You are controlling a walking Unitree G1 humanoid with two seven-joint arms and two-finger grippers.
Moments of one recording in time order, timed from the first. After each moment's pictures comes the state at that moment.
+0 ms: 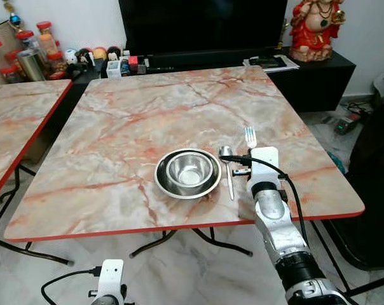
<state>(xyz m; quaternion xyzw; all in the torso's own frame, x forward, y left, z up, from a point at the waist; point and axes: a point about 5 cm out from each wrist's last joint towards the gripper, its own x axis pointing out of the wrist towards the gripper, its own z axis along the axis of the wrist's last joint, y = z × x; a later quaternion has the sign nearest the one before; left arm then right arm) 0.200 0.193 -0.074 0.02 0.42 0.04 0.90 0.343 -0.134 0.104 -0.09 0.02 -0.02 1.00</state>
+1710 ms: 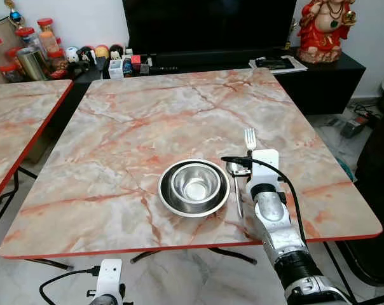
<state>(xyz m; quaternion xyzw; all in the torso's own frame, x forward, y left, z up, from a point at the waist) 0.200 0.196 -0.073 0.02 0.42 0.04 0.90 0.345 -0.134 0.102 -0.08 0.01 -0.02 1.00</state>
